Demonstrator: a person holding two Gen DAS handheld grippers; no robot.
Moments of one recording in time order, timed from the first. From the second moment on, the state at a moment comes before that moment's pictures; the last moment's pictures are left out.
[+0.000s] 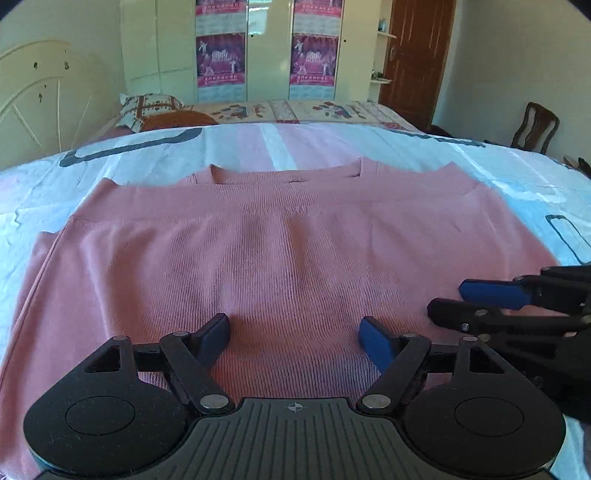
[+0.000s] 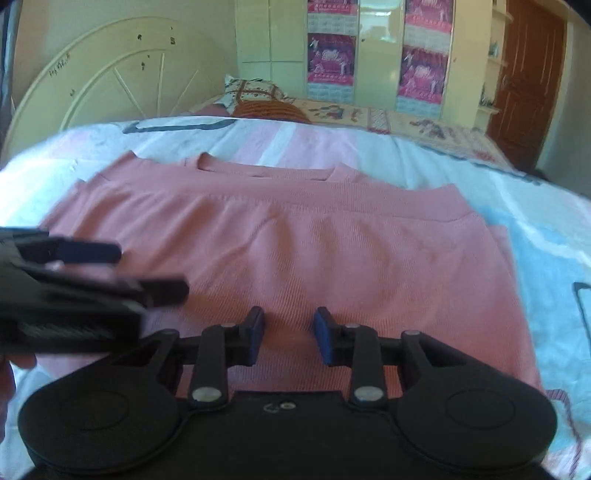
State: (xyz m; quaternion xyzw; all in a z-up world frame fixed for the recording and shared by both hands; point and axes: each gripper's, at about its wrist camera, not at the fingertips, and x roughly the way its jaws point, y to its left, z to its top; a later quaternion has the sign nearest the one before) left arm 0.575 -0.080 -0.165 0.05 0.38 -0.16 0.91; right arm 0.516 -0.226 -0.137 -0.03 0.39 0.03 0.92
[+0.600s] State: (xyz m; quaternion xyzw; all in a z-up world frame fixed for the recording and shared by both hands) left arm 0.492 0.061 -0.163 0.00 0.38 -0.05 0.92; right arm 0.437 -0.286 -0.126 -0.01 0.42 -0.03 0.90
